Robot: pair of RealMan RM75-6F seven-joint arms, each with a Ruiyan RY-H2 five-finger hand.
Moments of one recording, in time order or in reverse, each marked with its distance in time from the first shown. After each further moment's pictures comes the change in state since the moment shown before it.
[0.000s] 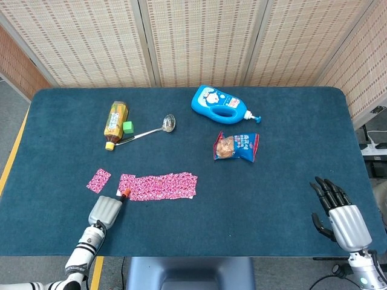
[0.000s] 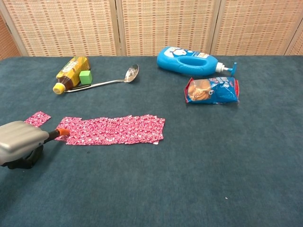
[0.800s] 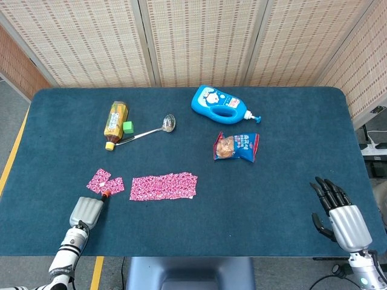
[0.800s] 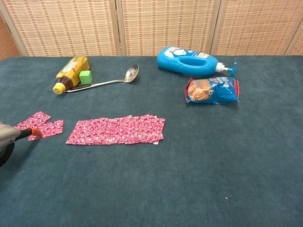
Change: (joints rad) left arm 0.028 0.093 0.027 -0.032 -0.050 0.040 -0.024; right arm -0.001 0.001 -0.001 -0.001 -0.001 0.001 -0.001
